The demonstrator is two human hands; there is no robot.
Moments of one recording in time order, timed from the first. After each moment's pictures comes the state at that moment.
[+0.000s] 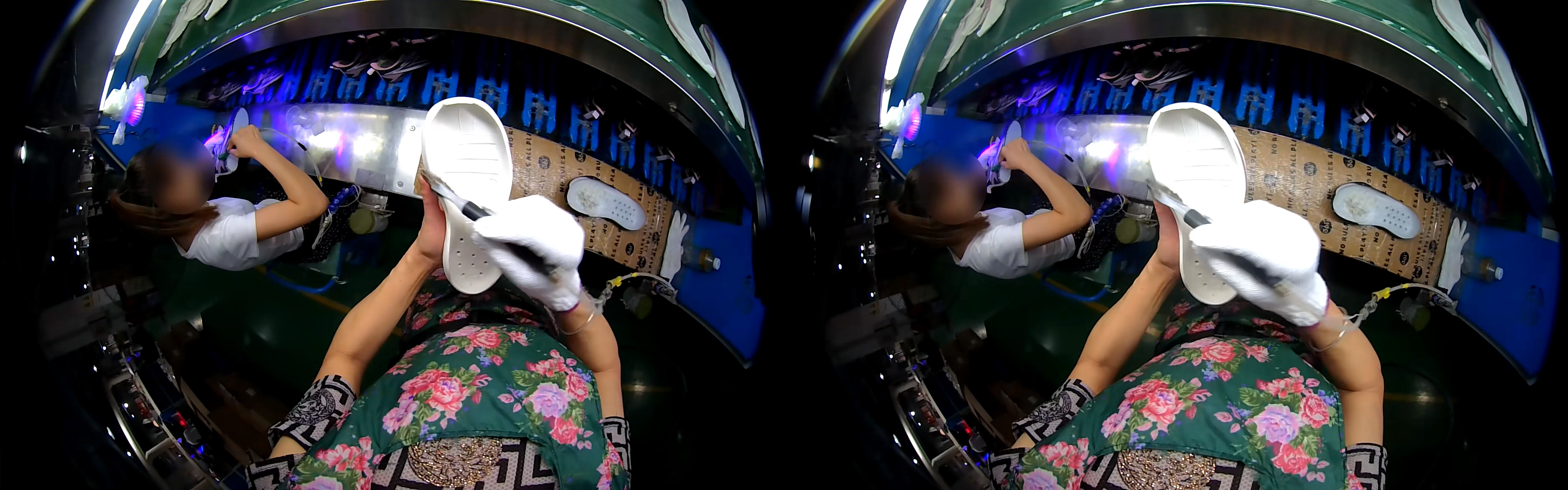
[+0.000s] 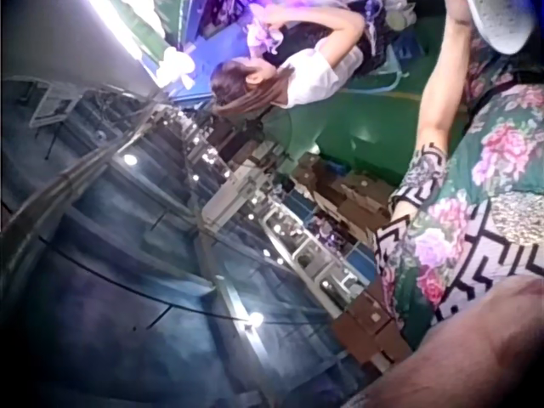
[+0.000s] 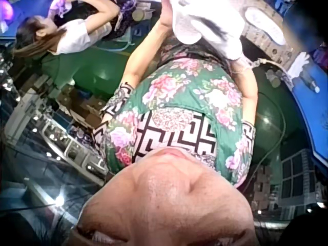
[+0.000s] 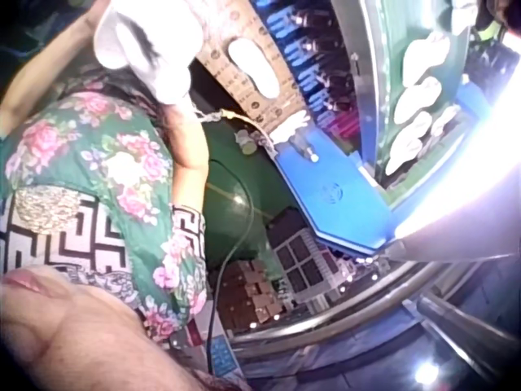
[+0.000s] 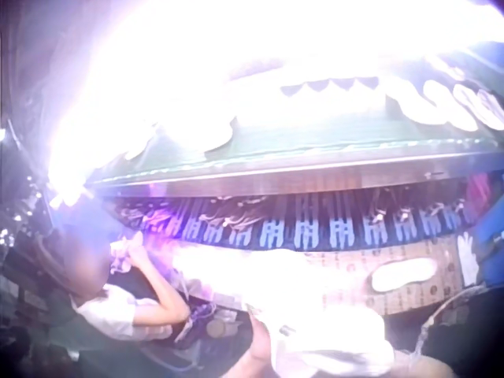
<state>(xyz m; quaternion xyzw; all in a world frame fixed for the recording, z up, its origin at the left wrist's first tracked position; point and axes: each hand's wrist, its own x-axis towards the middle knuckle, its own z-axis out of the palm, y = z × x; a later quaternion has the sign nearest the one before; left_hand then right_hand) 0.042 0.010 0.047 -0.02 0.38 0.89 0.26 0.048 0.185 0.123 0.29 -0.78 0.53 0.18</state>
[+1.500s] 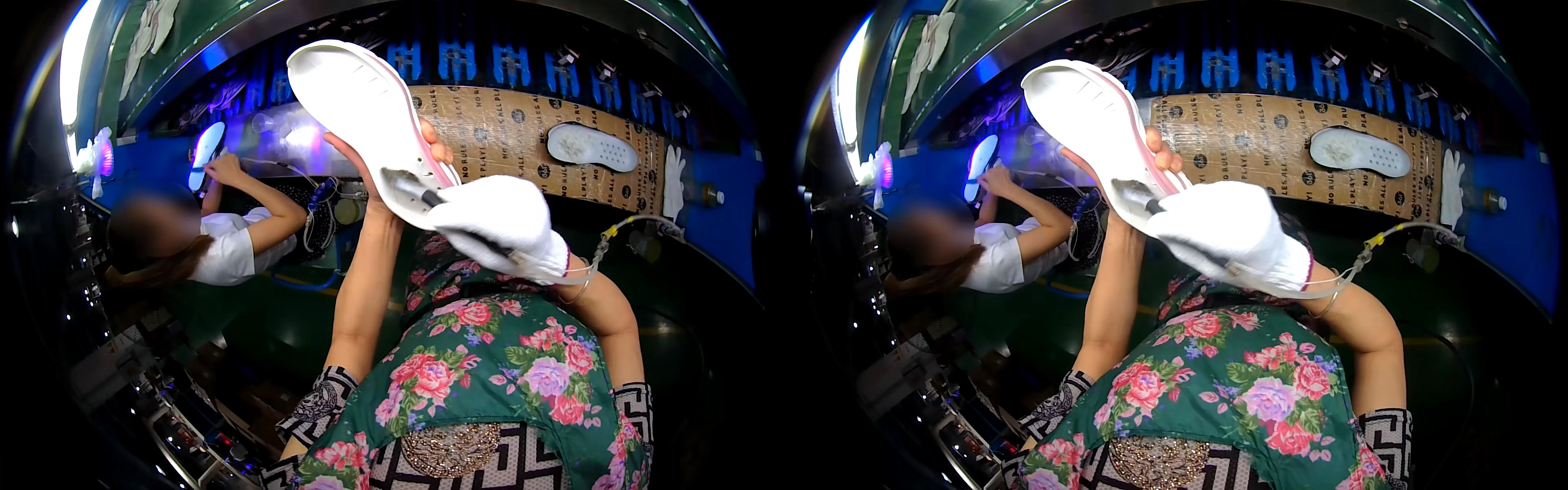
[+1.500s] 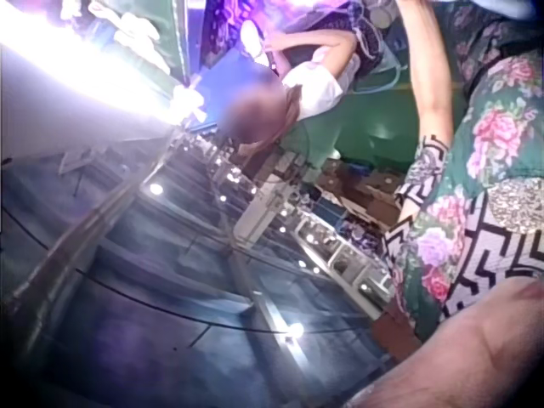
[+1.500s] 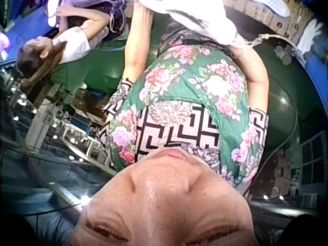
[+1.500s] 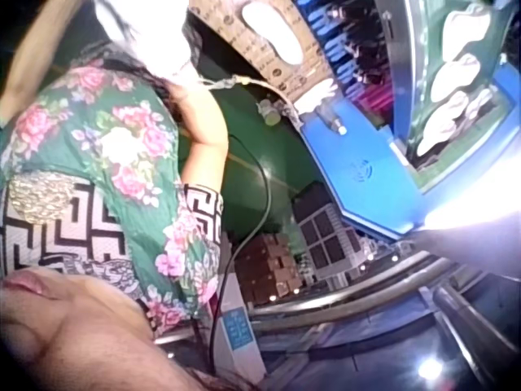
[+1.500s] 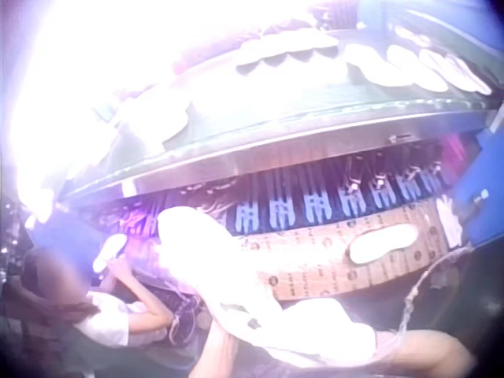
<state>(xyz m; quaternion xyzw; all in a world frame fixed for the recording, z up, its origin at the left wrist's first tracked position) -0.014 -0.012 0.030 0.05 0.14 0.94 0.32 0.058 0.179 0.110 0.27 -0.73 0.61 0.14</state>
